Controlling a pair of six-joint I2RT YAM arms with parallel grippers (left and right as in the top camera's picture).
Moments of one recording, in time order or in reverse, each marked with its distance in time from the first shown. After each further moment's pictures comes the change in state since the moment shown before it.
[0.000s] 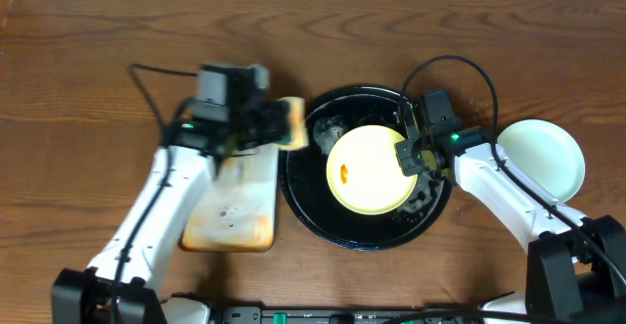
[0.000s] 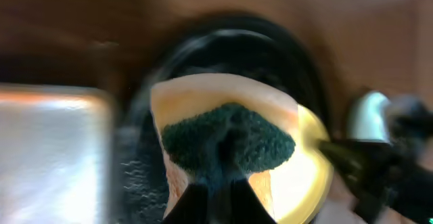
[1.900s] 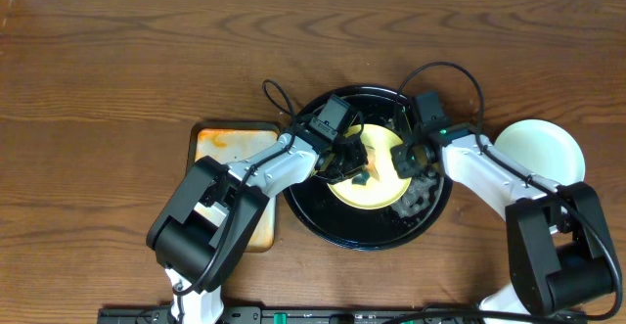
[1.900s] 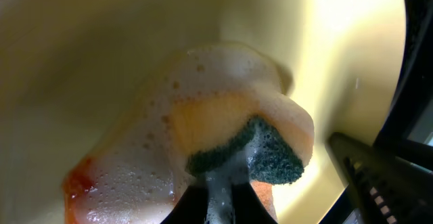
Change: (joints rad) left arm -0.375 0.490 0.066 0.192 -0.069 -0.472; right arm -0.006 0.139 0.013 0.035 -0.036 0.027
